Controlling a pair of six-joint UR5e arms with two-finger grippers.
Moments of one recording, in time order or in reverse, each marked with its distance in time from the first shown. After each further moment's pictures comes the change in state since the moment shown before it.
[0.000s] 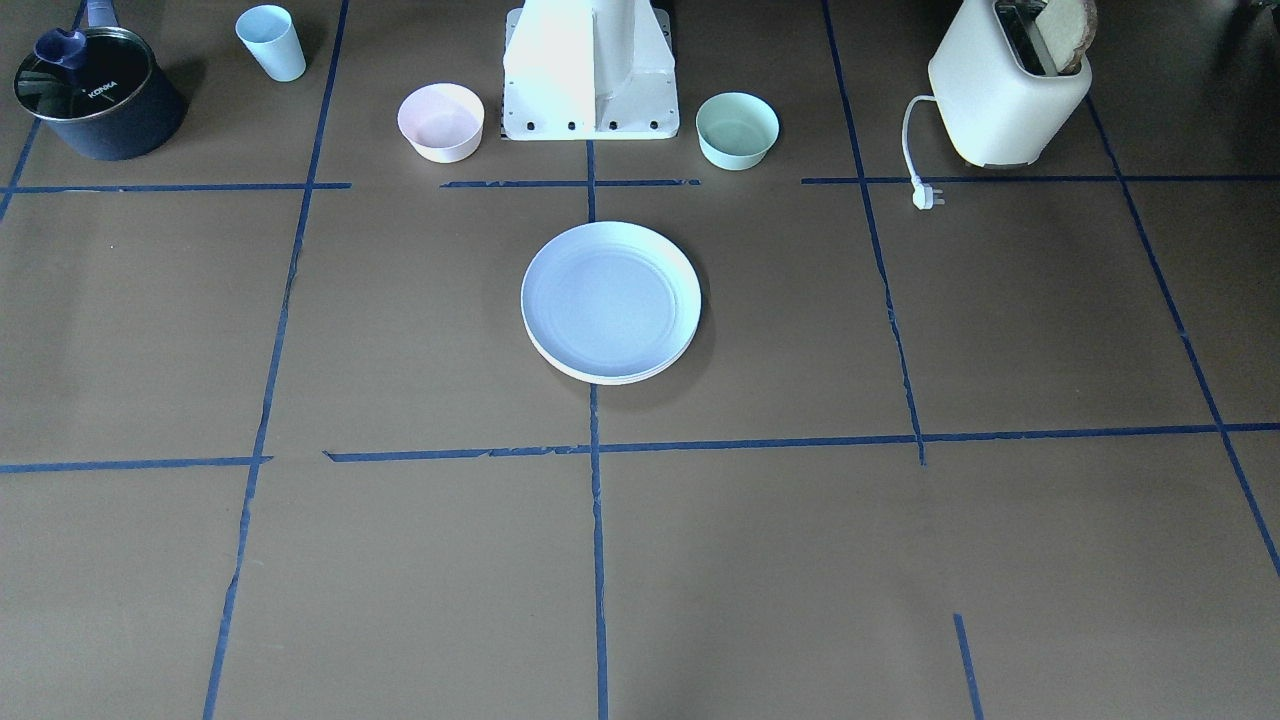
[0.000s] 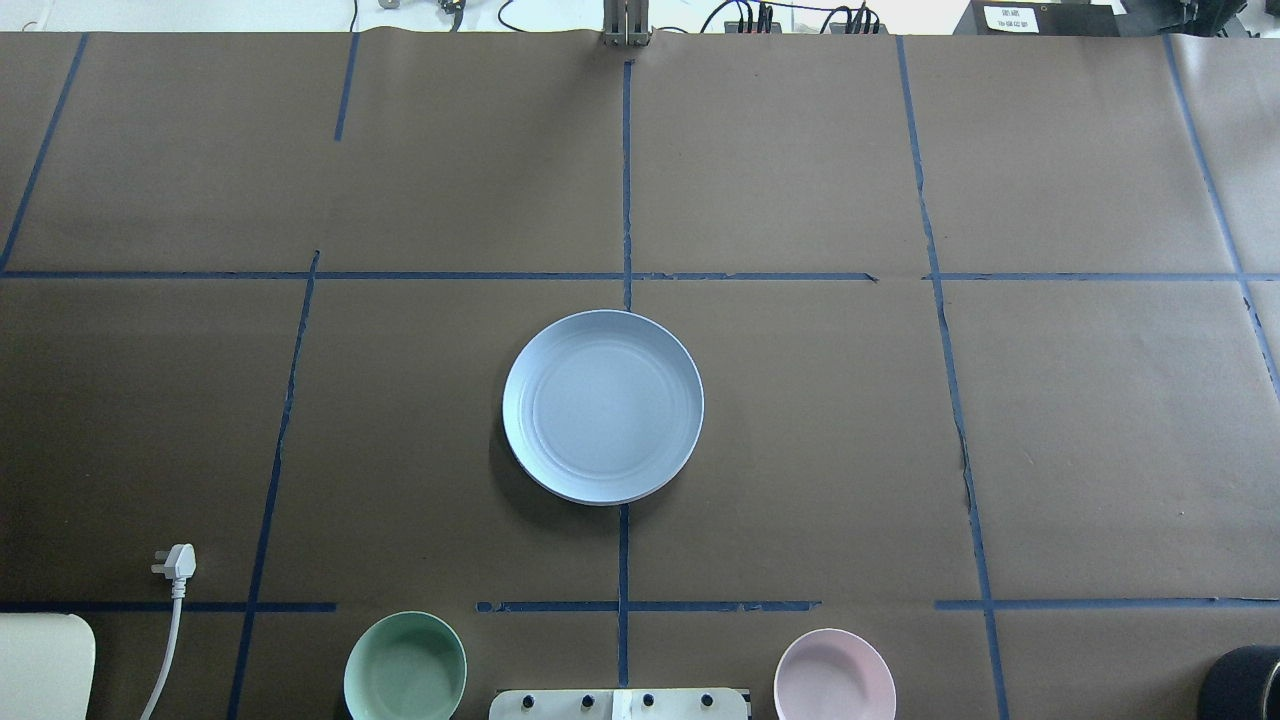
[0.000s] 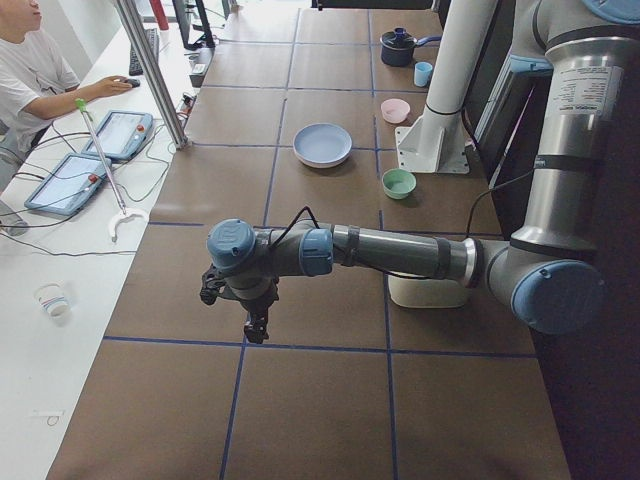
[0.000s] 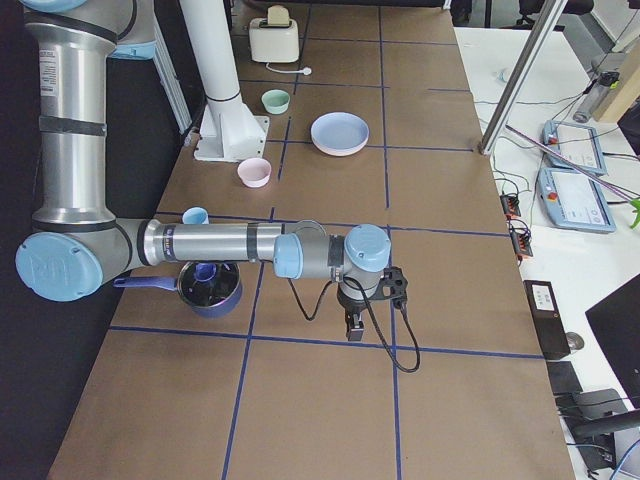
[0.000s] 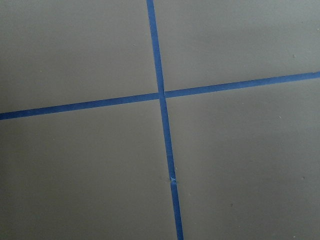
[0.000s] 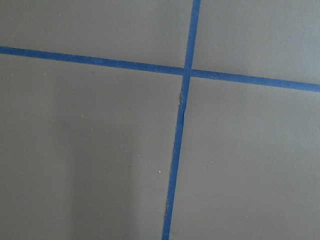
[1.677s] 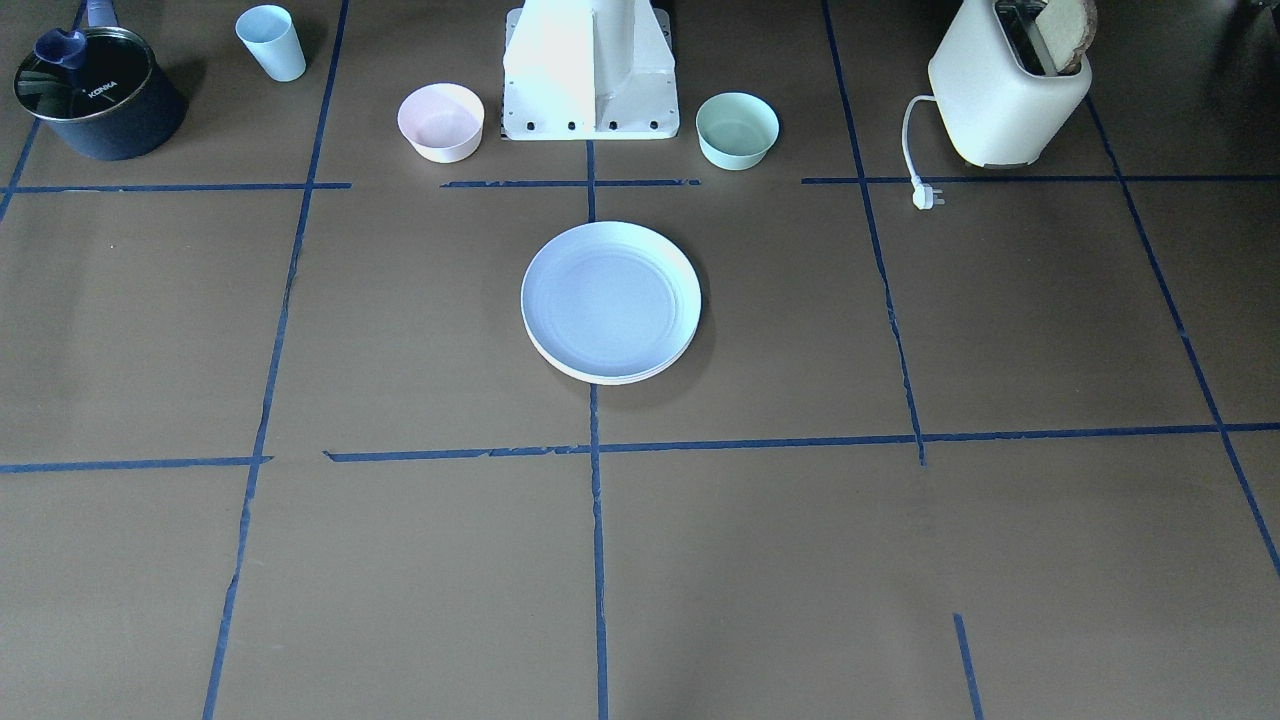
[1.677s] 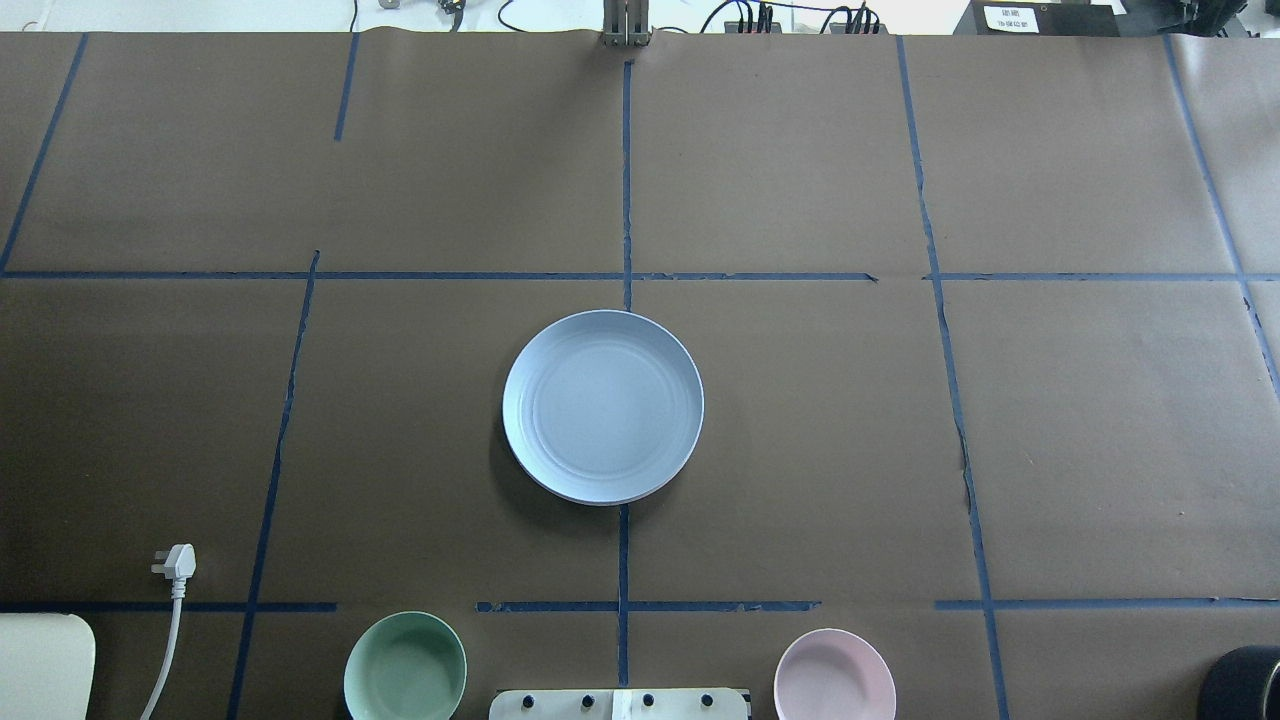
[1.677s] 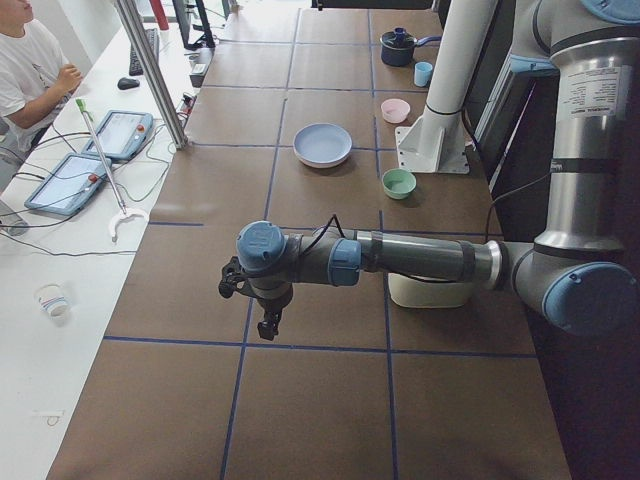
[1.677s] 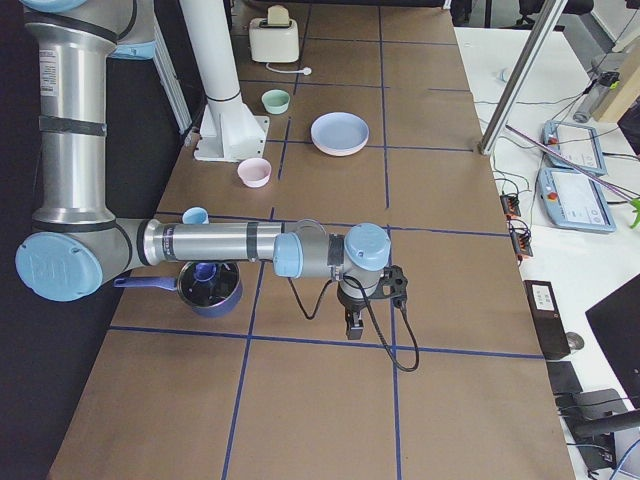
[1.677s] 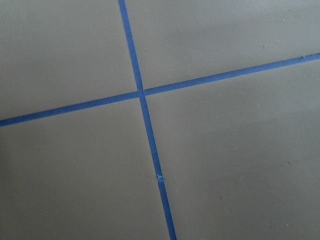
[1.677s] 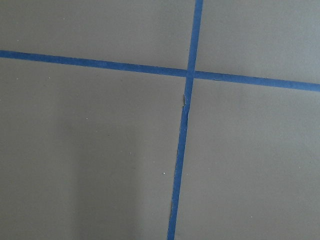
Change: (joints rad) left arm 0.001 0.106 -0.078 -0.146 -0.014 0.007; right arm -0.001 0.001 0.006 0.000 0.010 0.016
